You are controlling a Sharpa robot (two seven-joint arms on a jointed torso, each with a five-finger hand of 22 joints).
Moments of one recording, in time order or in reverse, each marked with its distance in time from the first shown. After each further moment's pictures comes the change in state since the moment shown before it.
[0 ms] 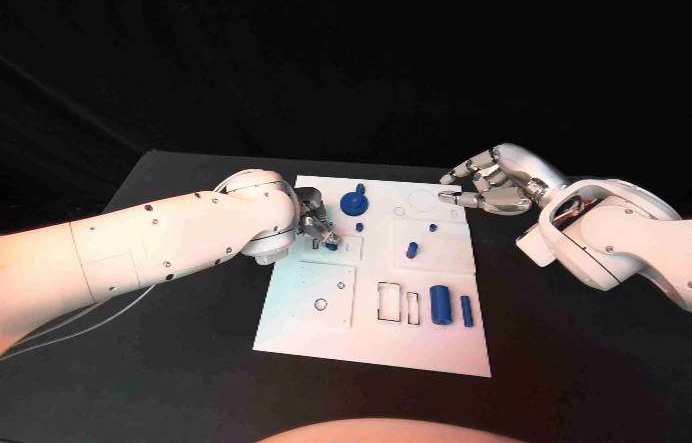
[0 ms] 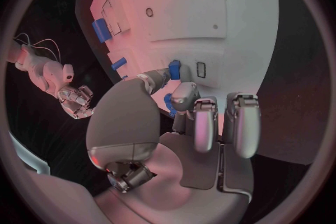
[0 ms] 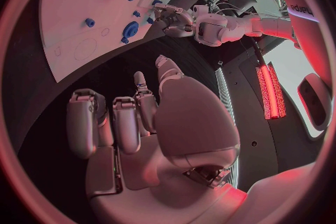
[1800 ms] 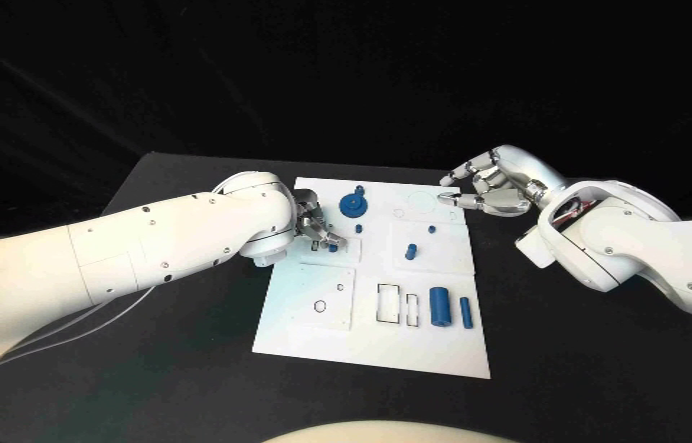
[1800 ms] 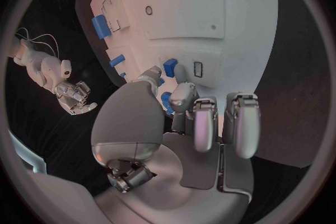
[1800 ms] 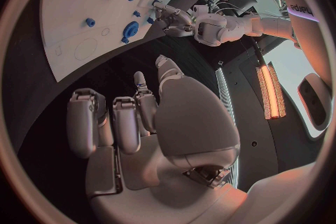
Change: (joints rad) left arm -0.003 -0.001 0.008 -0.006 0.027 -0.013 -0.019; left_hand -0.061 0.091 -0.482 0.126 0.000 0.044 -0.020 -0.001 0.062 0.001 -0.002 0.022 0.012 -0.004 -0.004 0.000 0.000 0.000 0.004 -0.003 0.000 0.000; right arm 0.000 -0.004 0.000 0.002 0.001 0.000 0.000; right_hand 0.000 0.000 -0.005 0.005 0.000 0.000 0.000 0.000 -0.001 0.000 0.000 -0.004 0.000 0.000 0.000 0.000 0.000 0.015 0.000 0.000 -0.008 0.000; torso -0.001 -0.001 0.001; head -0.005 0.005
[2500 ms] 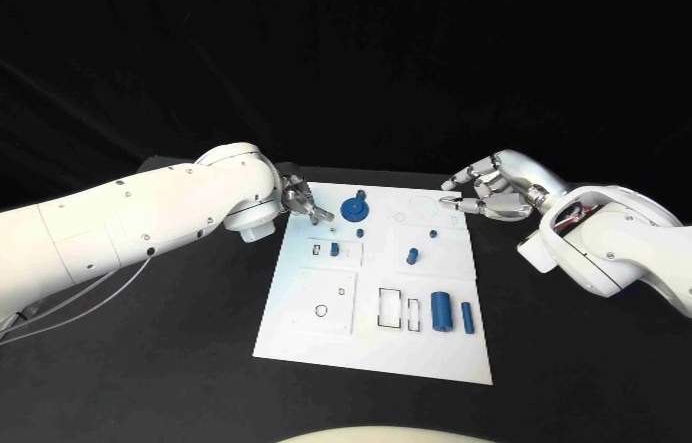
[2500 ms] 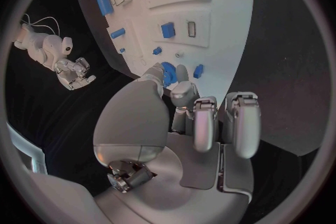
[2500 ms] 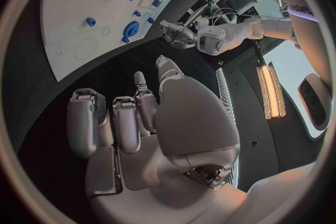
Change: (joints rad) left arm 0.073 -0.033 0.027 -0.043 0.051 0.008 0.003; left_hand 0.073 0.027 -0.077 -0.001 0.000 -0.044 0.028 -0.048 -0.025 -0.036 0.022 -0.046 -0.051 0.003 0.008 0.000 0.001 0.000 0.000 0.000 -0.007 0.000; right arm 0.000 0.000 0.000 -0.003 0.000 0.000 0.000; right_hand -0.004 0.004 0.000 0.000 0.000 0.000 0.000 0.000 0.000 -0.004 -0.004 0.000 0.000 0.000 0.000 -0.006 0.001 0.000 0.000 0.000 0.000 0.000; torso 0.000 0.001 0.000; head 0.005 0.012
